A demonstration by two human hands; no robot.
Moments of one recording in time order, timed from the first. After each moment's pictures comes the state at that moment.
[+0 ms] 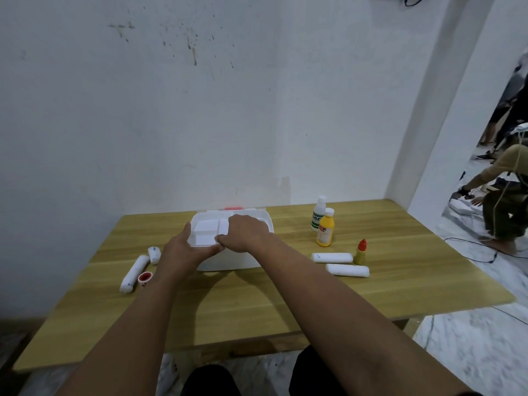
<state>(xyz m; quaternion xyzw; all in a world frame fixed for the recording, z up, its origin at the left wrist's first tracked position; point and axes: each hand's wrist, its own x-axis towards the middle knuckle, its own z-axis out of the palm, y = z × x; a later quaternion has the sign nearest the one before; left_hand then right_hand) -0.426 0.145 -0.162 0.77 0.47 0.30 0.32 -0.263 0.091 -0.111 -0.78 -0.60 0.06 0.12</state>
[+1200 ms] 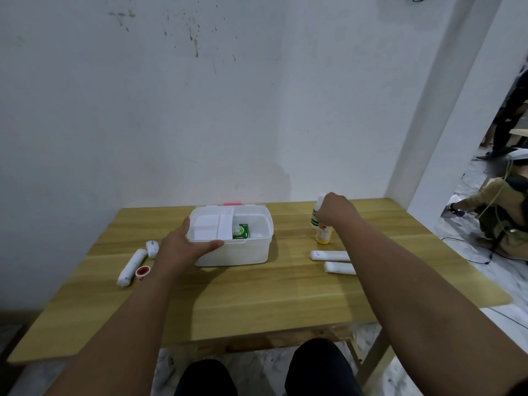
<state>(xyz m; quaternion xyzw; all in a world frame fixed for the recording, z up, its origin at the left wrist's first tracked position) -0.429 0.139 -0.152 0.76 0.47 0.30 0.34 -0.089 0.019 -0.088 -0.92 -0.36 0.03 0.14</state>
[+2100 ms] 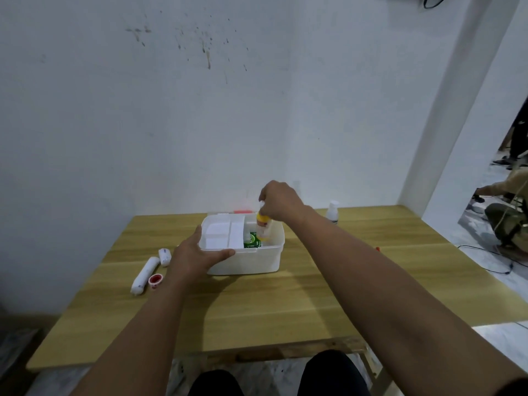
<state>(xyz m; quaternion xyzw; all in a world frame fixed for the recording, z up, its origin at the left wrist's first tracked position) -0.432 0.135 -0.150 0.76 0.48 0.27 0.34 -0.191 0.114 -0.062 -0.80 -0.56 0.02 0.21</state>
